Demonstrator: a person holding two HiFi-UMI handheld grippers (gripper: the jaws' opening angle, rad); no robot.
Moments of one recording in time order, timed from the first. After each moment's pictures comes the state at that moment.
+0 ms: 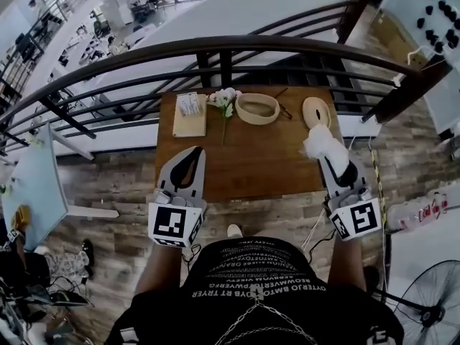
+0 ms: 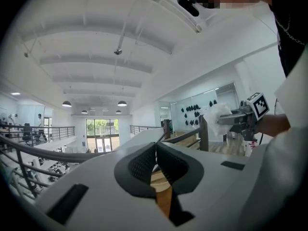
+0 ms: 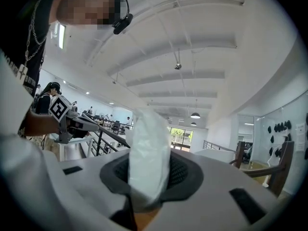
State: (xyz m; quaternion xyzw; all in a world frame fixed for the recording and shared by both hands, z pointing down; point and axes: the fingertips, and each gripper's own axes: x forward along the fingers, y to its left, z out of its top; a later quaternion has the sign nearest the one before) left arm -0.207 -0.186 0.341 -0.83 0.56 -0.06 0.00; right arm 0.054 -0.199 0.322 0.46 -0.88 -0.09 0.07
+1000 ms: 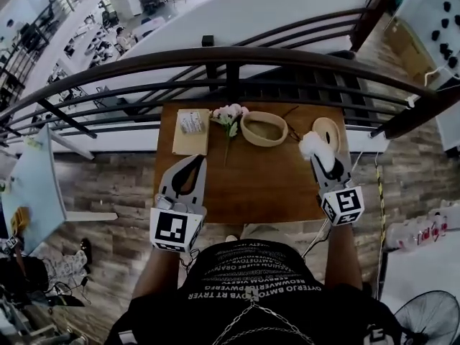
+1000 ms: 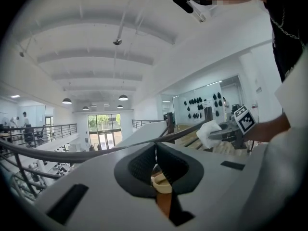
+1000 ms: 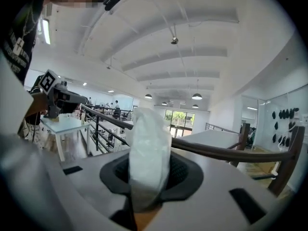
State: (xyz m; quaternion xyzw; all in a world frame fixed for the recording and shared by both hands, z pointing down) left arm -0.215 -0.299 0.374 -0.82 0.56 -0.11 -0.02; right arm 0.064 -0.373 0.440 0.45 -0.88 -0.01 0.15
